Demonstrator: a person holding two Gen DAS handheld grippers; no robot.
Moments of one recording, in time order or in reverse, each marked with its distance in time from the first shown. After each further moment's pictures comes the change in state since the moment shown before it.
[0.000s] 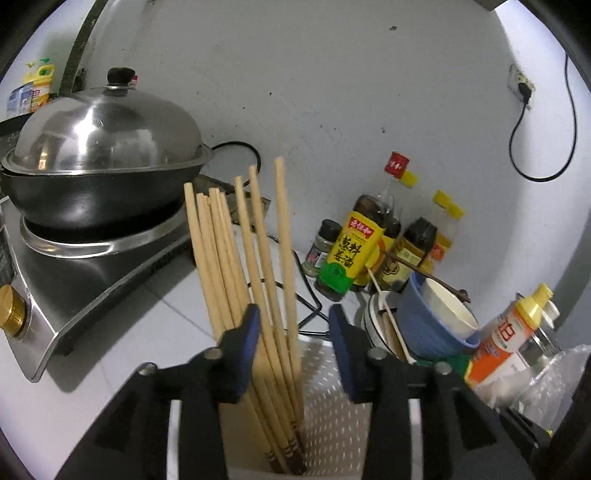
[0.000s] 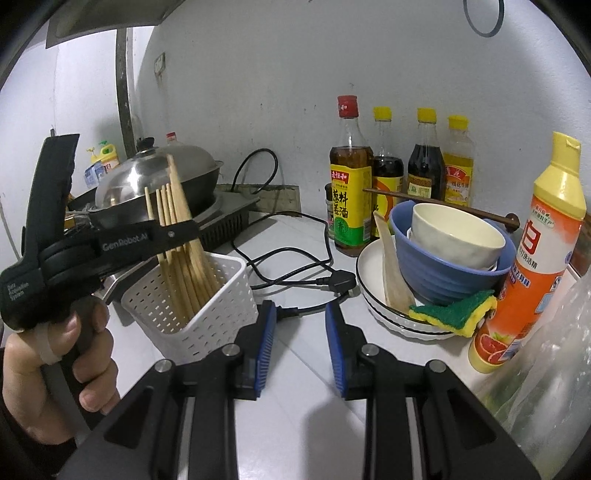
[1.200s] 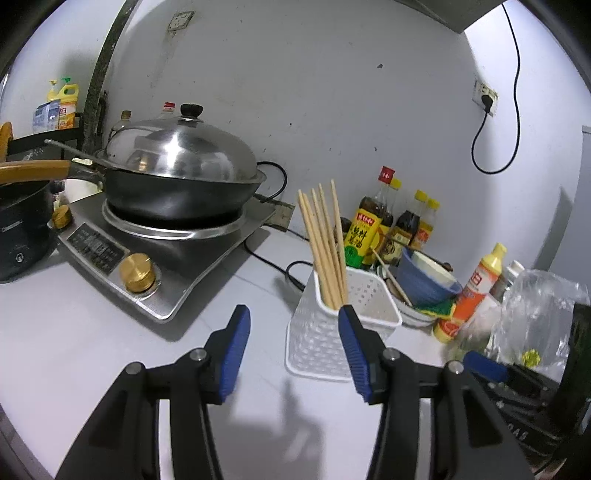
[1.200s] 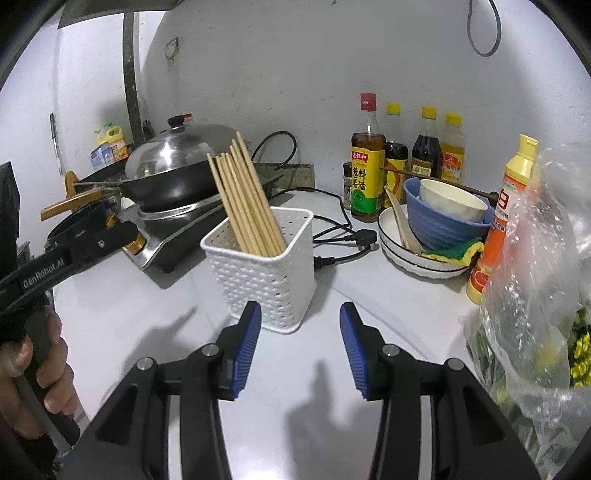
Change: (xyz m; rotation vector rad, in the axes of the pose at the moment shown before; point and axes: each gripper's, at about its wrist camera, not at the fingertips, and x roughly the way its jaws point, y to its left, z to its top) left arm -0.144 0.067 -0.046 0.065 -0.039 -0.005; right arm -0.077 0.078 -0.044 -0.004 0.066 -0.052
